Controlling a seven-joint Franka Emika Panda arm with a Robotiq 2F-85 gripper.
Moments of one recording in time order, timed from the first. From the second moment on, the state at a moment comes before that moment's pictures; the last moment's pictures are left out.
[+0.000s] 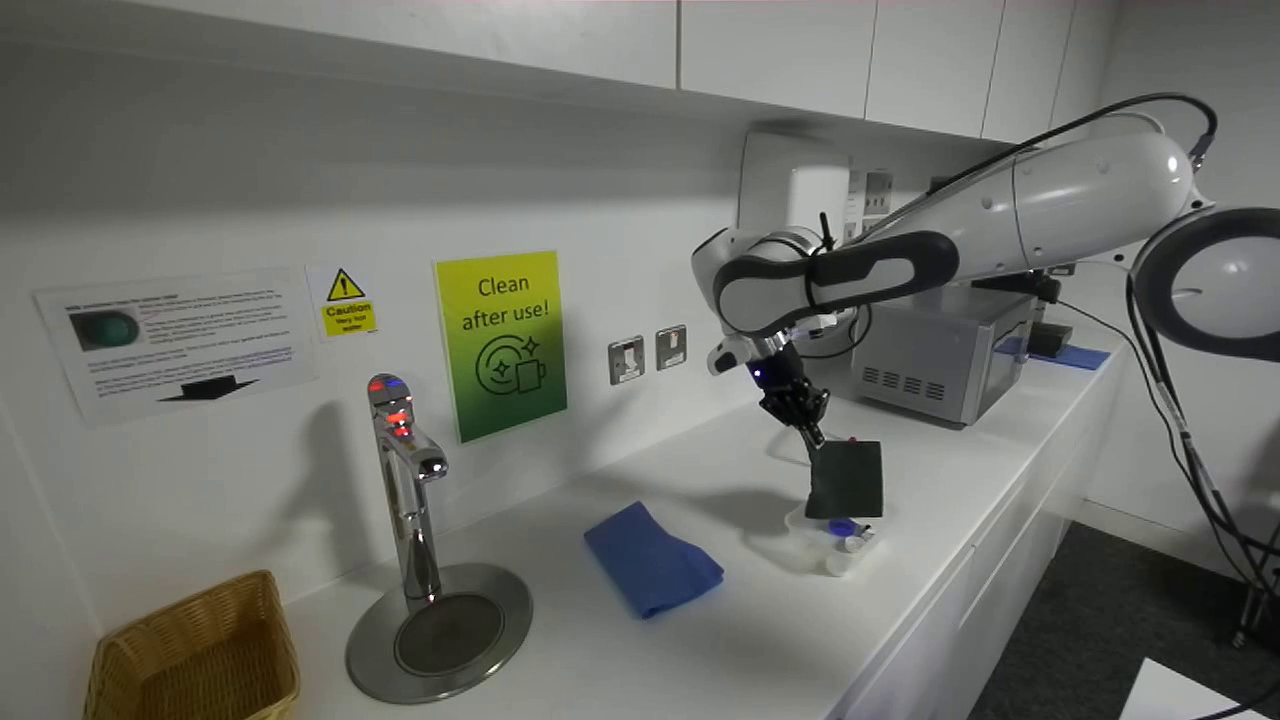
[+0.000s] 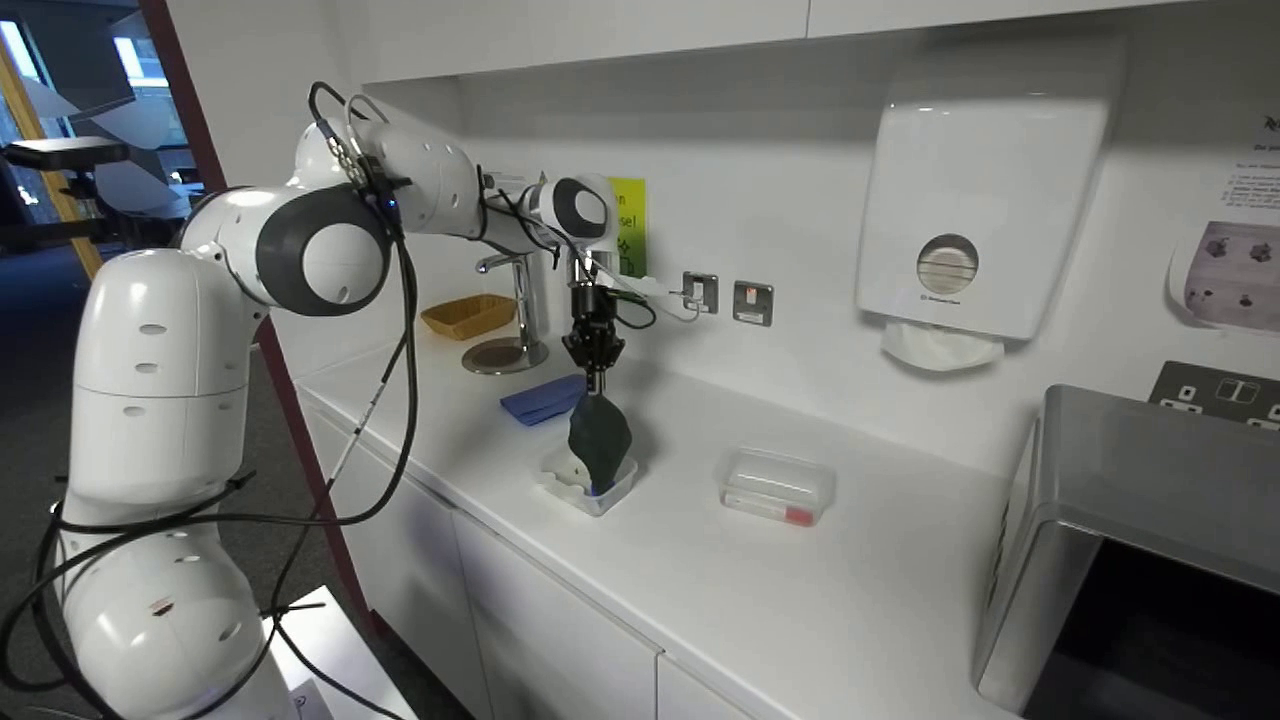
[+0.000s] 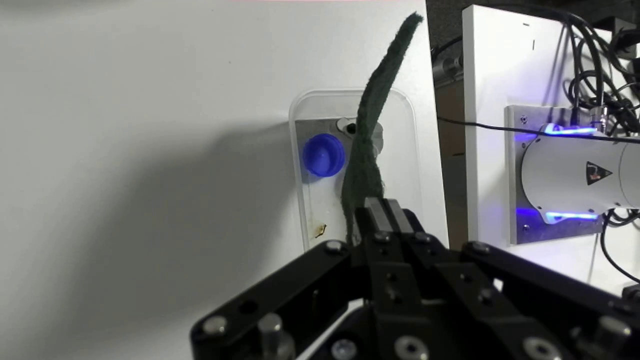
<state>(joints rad) 0.08 0.35 0.09 -1.50 -0.31 1.43 -1.41</state>
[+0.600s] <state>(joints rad) 0.09 0.40 0.09 -1.49 -0.35 1.43 -1.31</state>
